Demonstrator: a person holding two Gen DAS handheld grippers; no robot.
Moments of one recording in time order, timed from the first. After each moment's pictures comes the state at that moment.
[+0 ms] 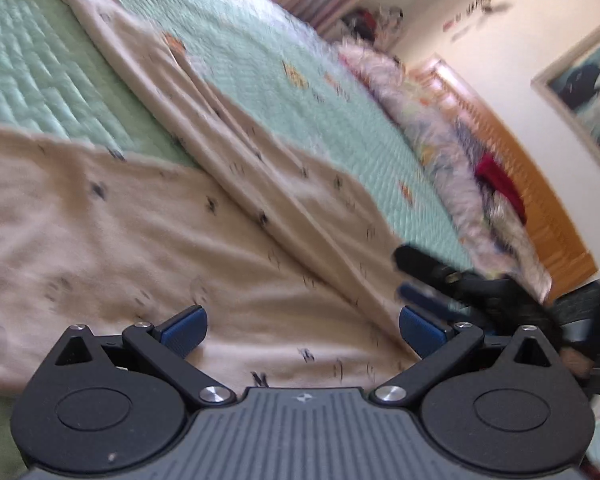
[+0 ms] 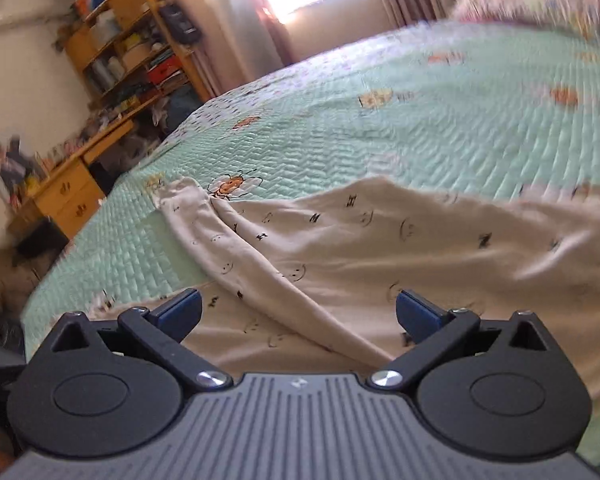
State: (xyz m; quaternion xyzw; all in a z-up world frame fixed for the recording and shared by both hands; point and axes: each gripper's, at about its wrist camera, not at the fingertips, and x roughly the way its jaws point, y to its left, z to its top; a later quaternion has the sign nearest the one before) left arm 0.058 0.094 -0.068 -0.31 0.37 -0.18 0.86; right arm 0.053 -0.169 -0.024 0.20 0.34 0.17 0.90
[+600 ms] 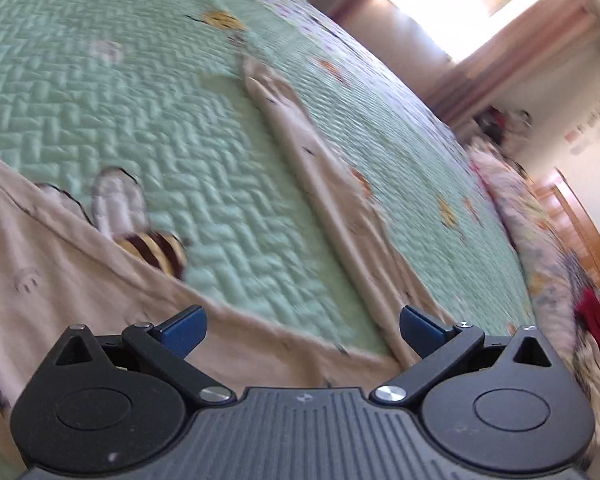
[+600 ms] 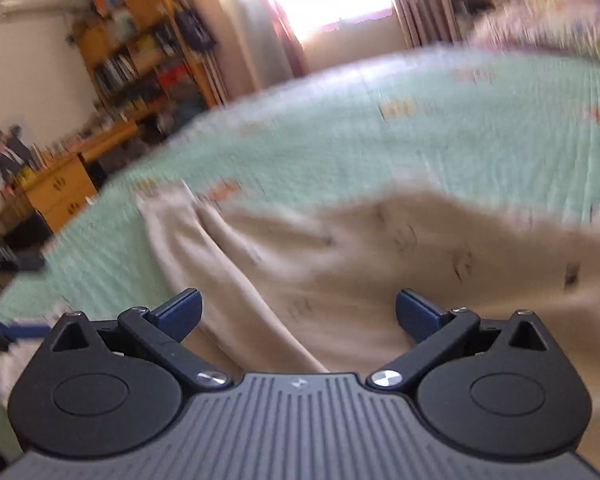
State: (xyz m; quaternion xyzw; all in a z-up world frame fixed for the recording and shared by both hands) left arm 0.093 0.221 -0.055 -0.36 0.35 0.06 0.86; right arm 0.099 -0.131 -0.076 0.13 0.28 0.19 0.93
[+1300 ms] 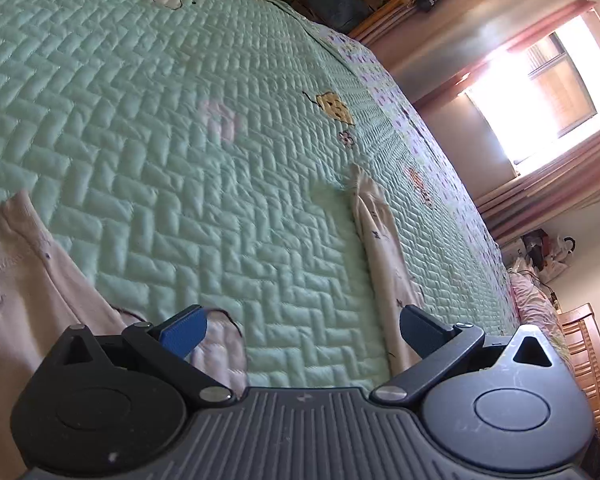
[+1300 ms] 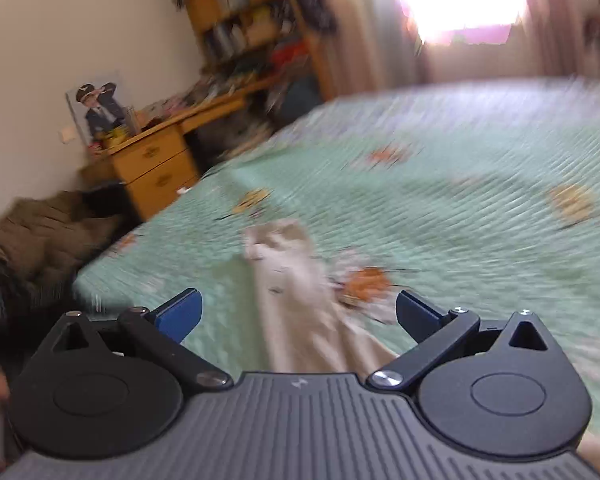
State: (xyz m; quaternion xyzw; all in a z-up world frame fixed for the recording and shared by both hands) left arm 0.107 0.316 -0.062 -0.45 0.27 0.17 0.84; right arm 0.249 0.011 0.029 0.10 0.32 0.37 0.87
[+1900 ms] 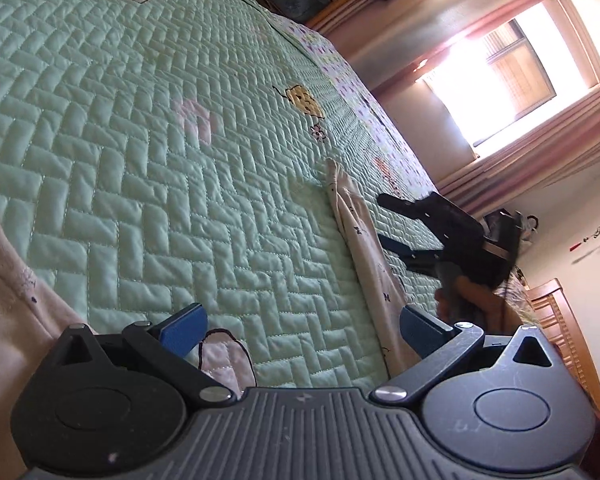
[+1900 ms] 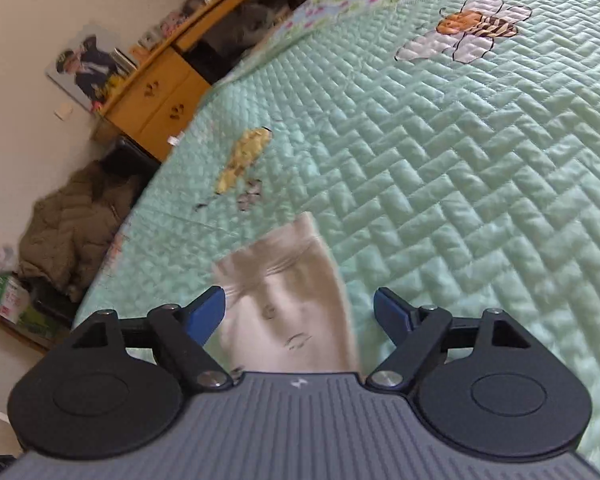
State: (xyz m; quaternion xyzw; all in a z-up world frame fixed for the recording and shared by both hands) left arm 0.106 0.330 -0.081 -0.45 0.26 0.09 0.85; right arm 0.456 0.142 -0.047 0.12 0.48 0.43 0.76
